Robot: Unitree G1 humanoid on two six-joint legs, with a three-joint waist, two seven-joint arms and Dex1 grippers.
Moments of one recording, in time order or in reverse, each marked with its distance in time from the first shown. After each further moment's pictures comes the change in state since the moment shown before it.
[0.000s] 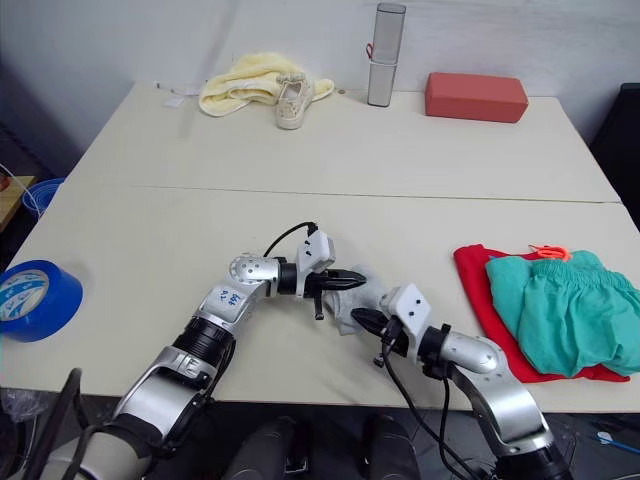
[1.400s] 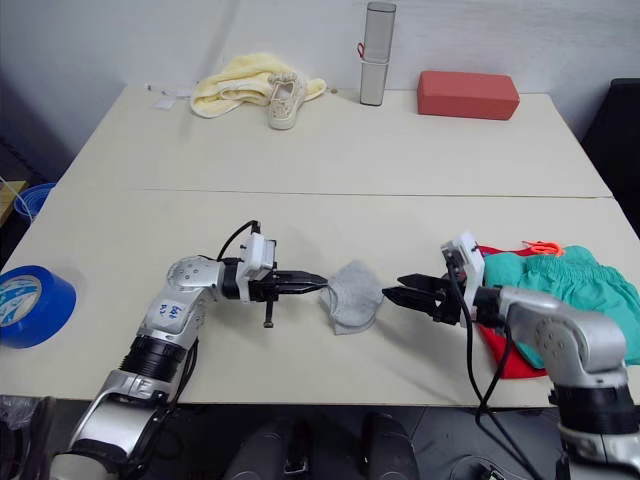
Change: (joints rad) left arm 0.169 0.179 0.119 -0.223 -0.166 -0.080 -0.267; right arm -0.378 -0.201 -0.210 0.266 0.481 0.694 0.039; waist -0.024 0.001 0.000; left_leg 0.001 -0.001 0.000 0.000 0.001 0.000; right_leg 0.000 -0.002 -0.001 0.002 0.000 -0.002
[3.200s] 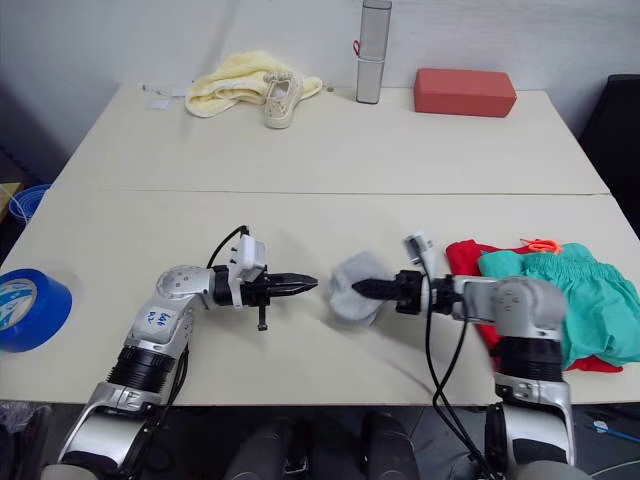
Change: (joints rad) left arm 0.053 0.005 0.059 -0.121 -0.115 0.170 0.070; right arm -0.181 0.296 -0.332 0.057 0.044 0.490 -0.125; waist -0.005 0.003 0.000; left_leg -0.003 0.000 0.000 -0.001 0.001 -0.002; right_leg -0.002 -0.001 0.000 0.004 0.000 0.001
